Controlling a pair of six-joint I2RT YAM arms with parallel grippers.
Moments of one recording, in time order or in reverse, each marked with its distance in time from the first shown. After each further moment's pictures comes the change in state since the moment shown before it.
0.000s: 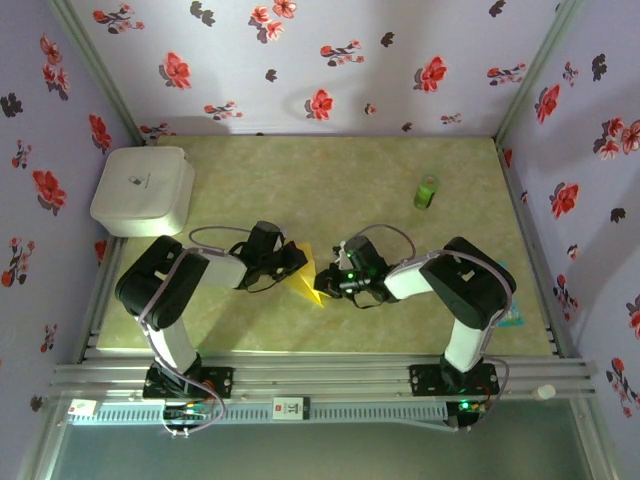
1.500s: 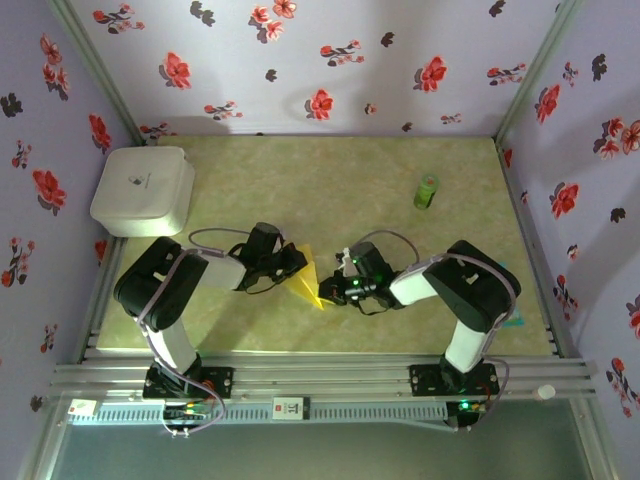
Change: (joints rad) left arm 0.000 -0.009 -0.013 0.000 0.013 -0.018; right arm -0.002 -0.033 -0.071 0.027 -0.056 -0.029
